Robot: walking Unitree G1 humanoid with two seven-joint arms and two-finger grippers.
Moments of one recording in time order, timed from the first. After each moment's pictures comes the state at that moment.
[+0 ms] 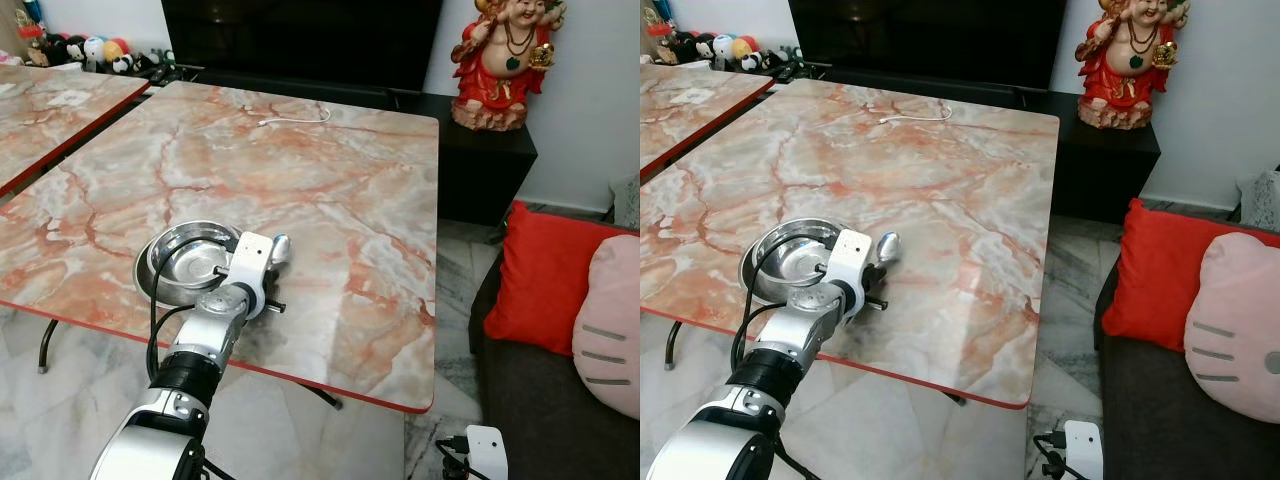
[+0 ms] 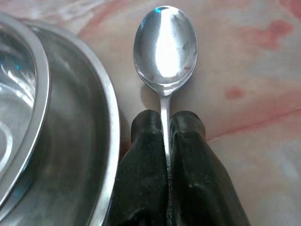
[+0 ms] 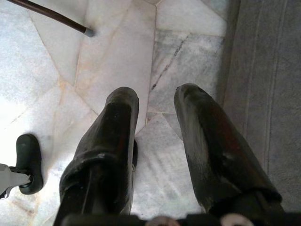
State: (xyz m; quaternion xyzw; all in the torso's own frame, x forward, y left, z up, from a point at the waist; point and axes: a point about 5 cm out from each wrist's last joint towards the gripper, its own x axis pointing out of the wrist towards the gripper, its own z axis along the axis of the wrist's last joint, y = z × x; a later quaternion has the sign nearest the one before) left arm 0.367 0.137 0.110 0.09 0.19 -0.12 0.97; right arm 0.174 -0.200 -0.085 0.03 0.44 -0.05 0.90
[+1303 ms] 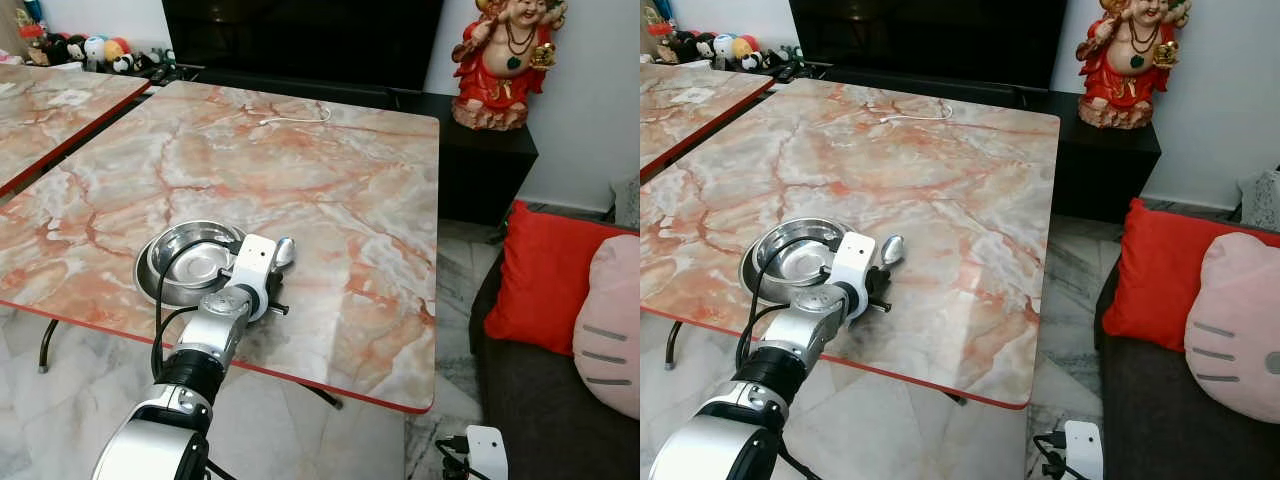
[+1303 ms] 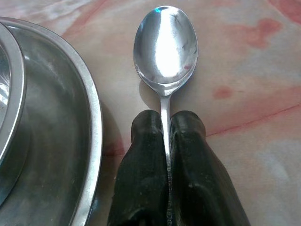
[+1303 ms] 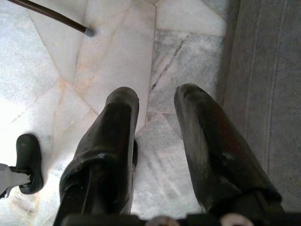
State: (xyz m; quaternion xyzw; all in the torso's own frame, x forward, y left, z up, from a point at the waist) left arm 0.368 0.133 0.108 0.09 0.18 -0.13 0.97; right arm 0.174 -0.200 -0.085 0.03 0.44 -0.05 0.90
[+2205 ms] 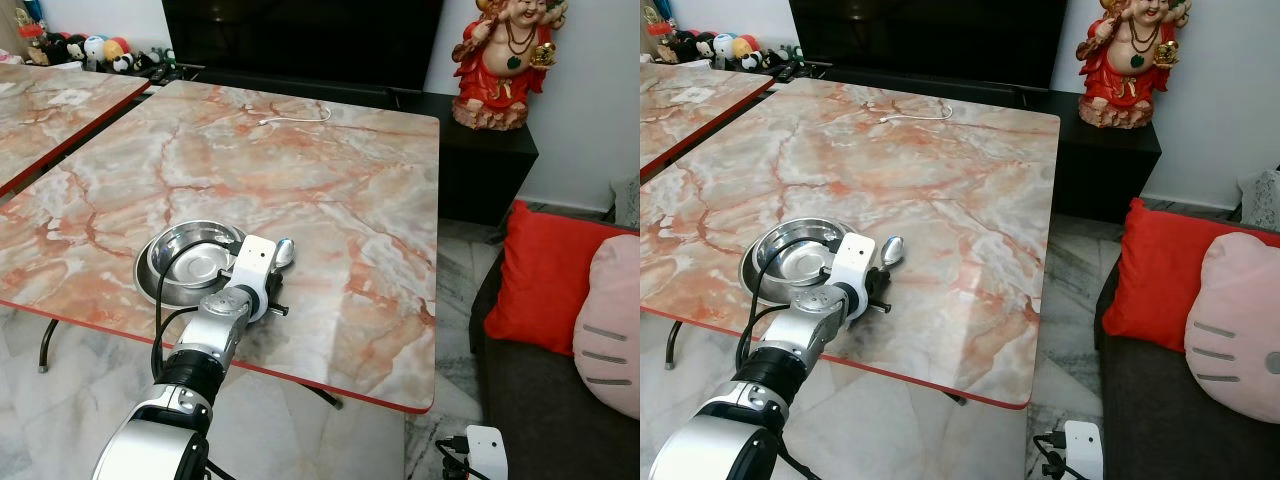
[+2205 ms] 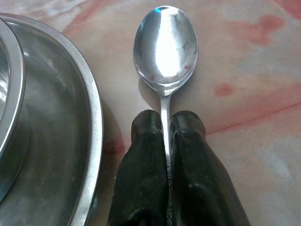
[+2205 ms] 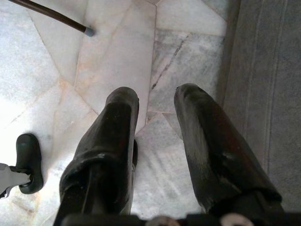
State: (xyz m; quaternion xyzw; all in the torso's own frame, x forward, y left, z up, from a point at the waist) left arm 0.368 0.133 0.107 0.09 0.19 -0.13 0.97; right arm 0.174 -0.200 -0.085 0.03 0.44 -0.05 0.90
